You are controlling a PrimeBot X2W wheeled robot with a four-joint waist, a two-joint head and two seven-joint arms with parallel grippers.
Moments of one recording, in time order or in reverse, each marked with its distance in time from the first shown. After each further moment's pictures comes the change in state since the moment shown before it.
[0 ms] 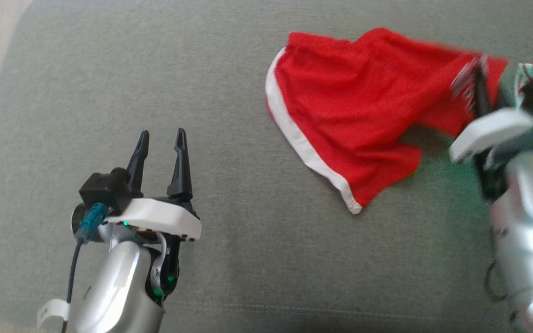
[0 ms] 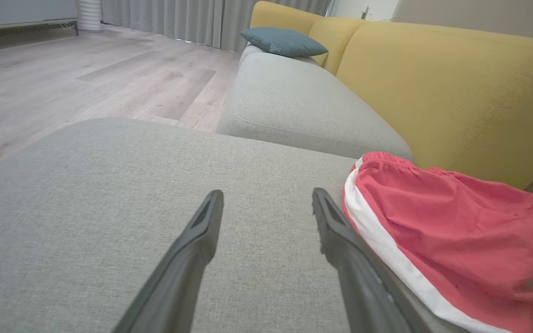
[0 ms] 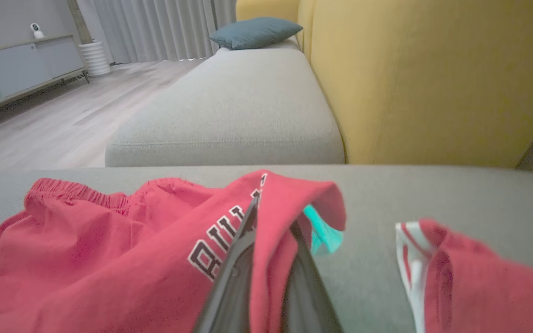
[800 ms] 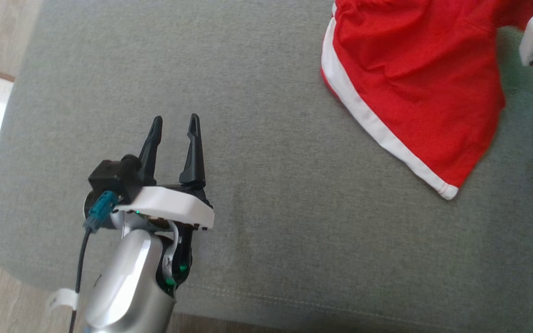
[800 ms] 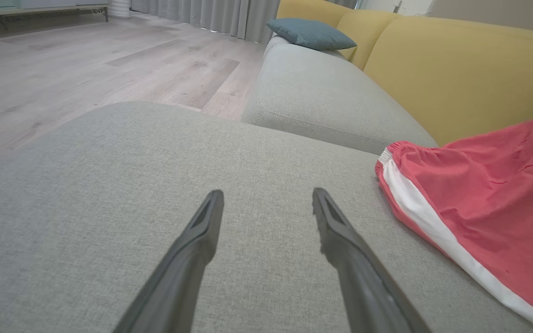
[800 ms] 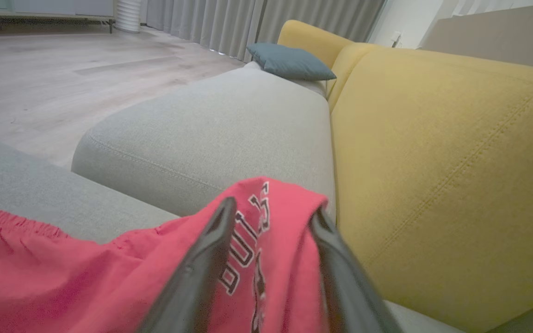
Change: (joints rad) left arm -0.043 -0.016 -0.045 -0.018 -0.037 0.018 0.000; right arm -0.446 -0.185 0.148 0.308 -0.216 0.000 -0.041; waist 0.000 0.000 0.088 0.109
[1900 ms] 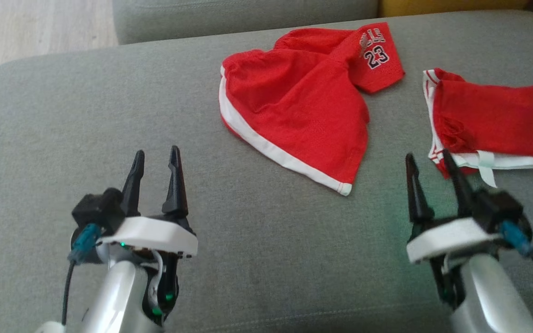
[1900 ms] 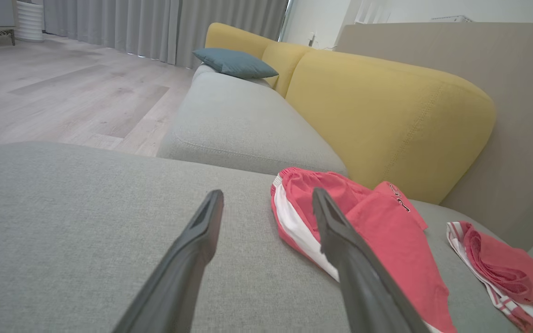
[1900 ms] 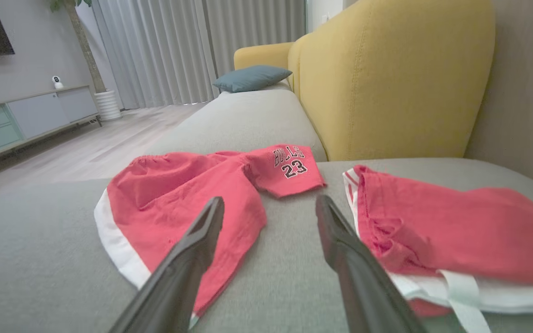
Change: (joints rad) left arm 0.121 0.000 0.080 -0.028 0.011 -0.018 0.000; right arm 0.885 0.267 -0.010 -0.667 0.278 0.000 -0.067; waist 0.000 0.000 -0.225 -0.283
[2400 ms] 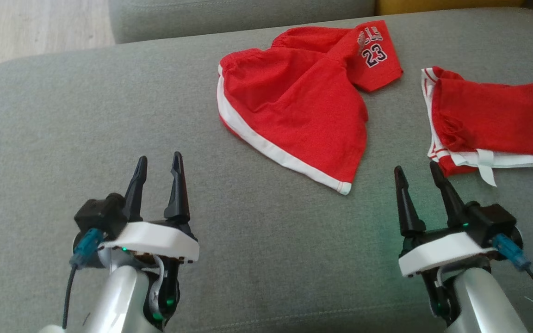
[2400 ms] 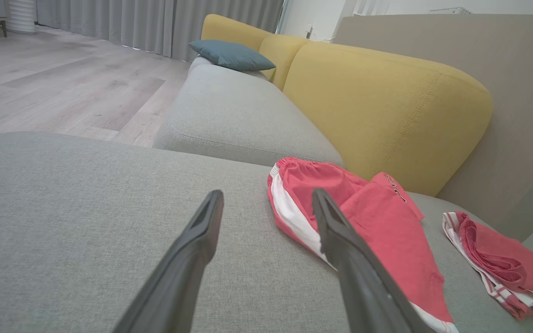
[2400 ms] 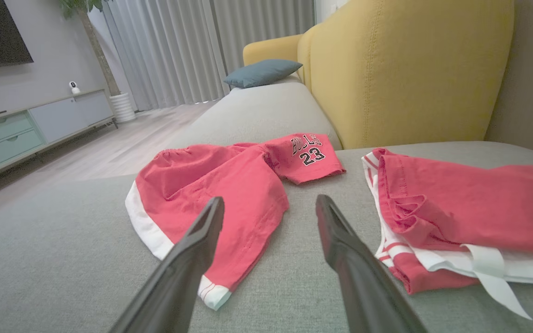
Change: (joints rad) left arm 0.023 0.000 -0.001 -0.004 0.000 -0.008 0.000; right arm 0.091 0.009 0.048 -0.099 0.062 0.000 0.024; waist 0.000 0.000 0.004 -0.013
